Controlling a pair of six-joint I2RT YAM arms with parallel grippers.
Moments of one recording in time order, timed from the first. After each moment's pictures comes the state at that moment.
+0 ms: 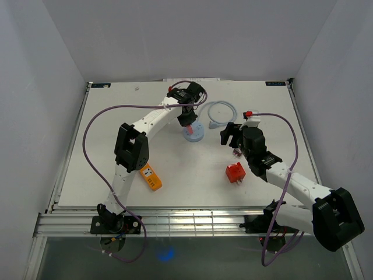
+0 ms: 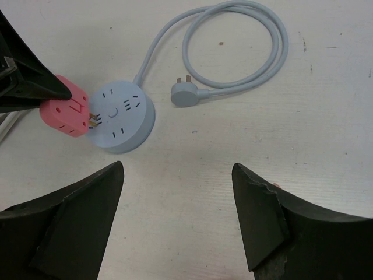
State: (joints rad) left arm -0.65 2.23 2.12 -1.06 -0.33 -1.02; right arm 0.54 1.12 0.56 0.24 0.24 0.36
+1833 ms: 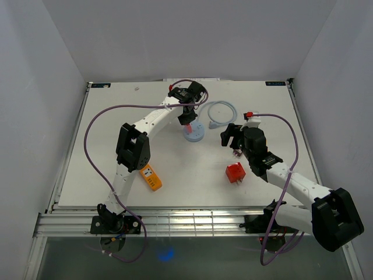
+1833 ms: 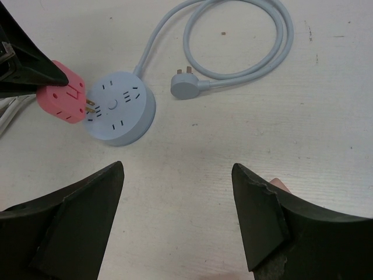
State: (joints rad) left arm -0.66 2.27 2.16 -1.07 -0.39 -1.01; right arm 0.51 1.12 0.54 0.24 0.20 0.37
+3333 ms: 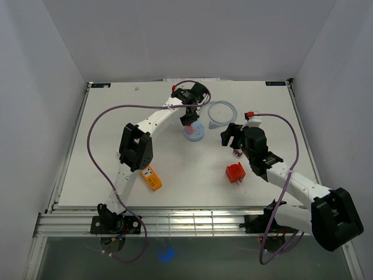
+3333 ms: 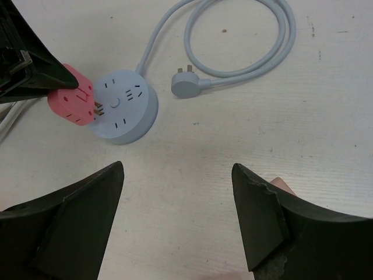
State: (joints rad) left arm -0.67 2.30 2.19 -1.08 -0.40 -1.00; right arm 0.50 1.12 0.54 0.24 0.17 0.38
